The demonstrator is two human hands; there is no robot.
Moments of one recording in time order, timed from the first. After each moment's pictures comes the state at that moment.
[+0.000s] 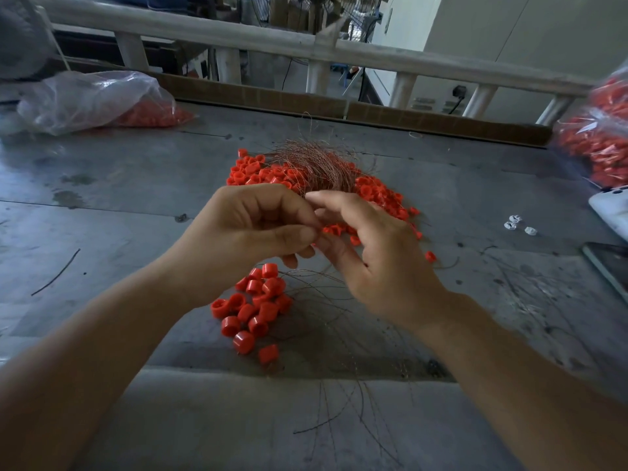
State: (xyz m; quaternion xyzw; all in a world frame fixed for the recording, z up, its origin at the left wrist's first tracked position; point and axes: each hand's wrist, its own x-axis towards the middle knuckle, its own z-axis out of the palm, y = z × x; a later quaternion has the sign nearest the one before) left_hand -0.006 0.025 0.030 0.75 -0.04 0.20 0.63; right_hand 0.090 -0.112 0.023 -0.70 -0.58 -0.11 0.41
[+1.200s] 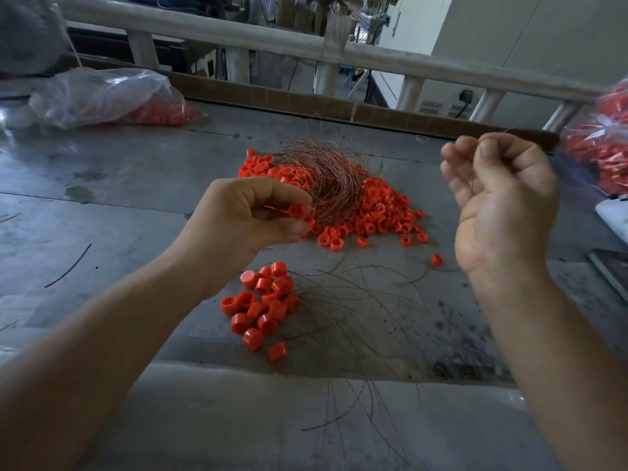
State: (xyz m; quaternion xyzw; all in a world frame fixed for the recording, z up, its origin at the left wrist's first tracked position) left_hand -0.001 0.031 0.029 0.75 0.12 0.25 0.60; right_hand 0.135 -0.128 0.058 -0.51 -0.19 -0.03 0.84
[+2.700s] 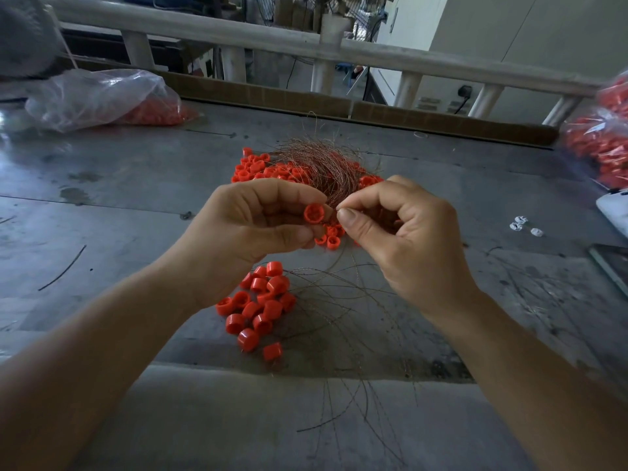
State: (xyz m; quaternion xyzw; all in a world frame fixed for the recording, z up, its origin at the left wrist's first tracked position) left_hand -0.005 0.028 0.028 0.68 0.01 0.19 0.71; right_hand 0.096 -0.116 0.038 -0.71 -0.49 -0.09 0.50
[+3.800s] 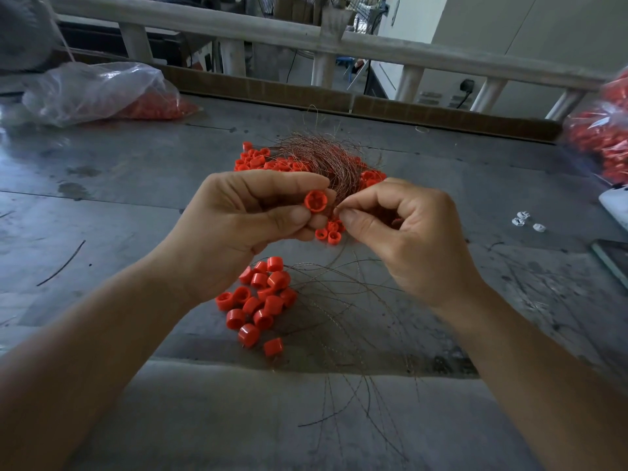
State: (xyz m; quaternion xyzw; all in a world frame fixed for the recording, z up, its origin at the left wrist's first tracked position) left_hand -0.007 0.025 0.030 0.64 -0.01 0.20 0.74; right_hand 0.095 -0.119 0.040 -0.71 -0.48 -0.01 0.51
